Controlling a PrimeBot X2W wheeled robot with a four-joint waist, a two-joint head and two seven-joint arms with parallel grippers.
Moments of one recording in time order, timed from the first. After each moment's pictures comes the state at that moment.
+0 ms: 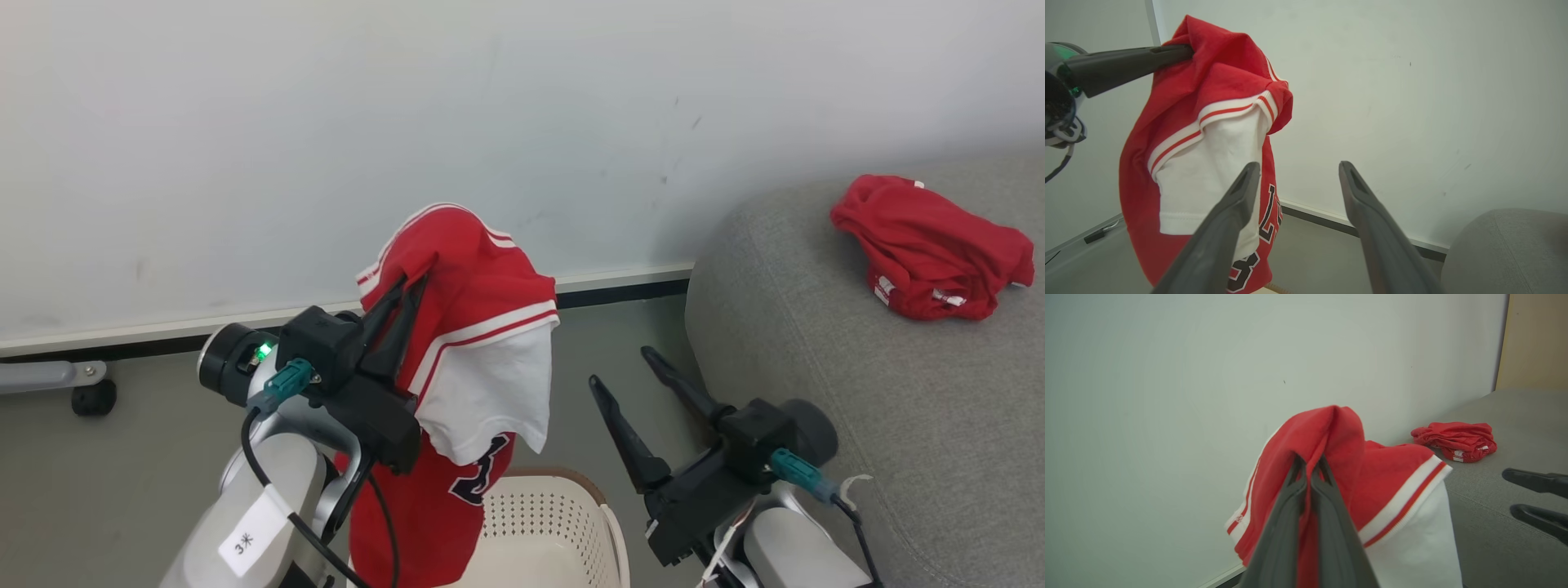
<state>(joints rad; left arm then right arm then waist) -0.52 0.15 -0.41 0.44 -0.30 -0.12 -0.17 -0.38 -0.07 0.50 0.42 0.21 0.12 -0.26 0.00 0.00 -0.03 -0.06</state>
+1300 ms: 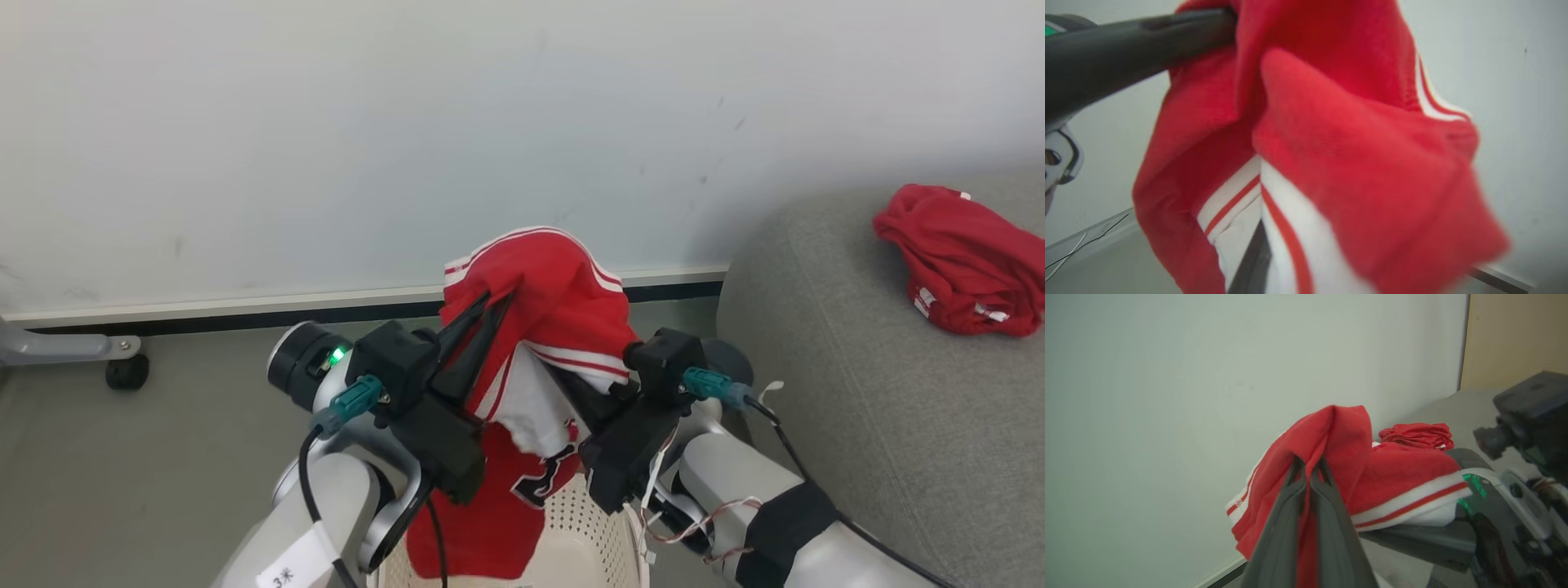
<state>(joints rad) -0.49 0.13 -0.52 0.25 -0.32 -0.12 -0.06 -0.72 -0.06 0.92 0.68 0.57 0.12 -0.26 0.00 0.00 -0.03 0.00</state>
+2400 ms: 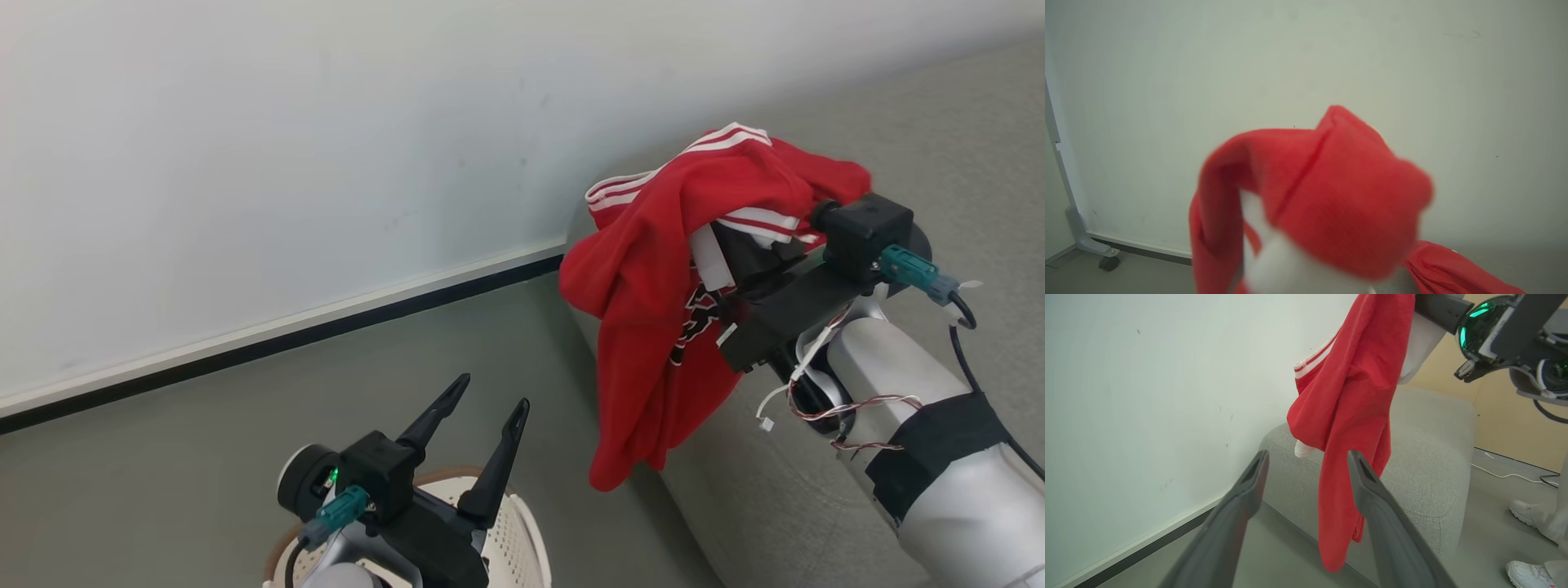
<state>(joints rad) -0.25 0.12 -0.50 0.19 -0.39 -0.09 -0.12 -0.79 -0.27 0.67 0.53 0.56 0.10 -0.26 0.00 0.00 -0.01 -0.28</state>
